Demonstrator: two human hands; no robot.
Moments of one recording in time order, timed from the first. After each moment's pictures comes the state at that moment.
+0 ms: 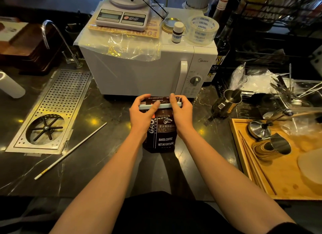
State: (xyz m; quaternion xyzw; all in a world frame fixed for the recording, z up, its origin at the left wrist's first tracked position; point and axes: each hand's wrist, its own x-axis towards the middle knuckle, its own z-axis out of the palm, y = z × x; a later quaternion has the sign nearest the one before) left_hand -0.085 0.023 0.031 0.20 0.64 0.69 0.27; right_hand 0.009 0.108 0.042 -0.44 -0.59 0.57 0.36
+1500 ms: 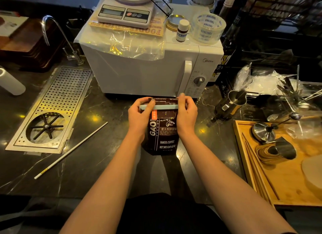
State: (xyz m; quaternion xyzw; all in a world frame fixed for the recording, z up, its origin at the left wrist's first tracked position) left_hand -0.094 0.023 0.031 0.14 0.64 0.69 0.32; right_hand 0.006 0.108 0.040 -0.46 -0.61 0.51 0.40
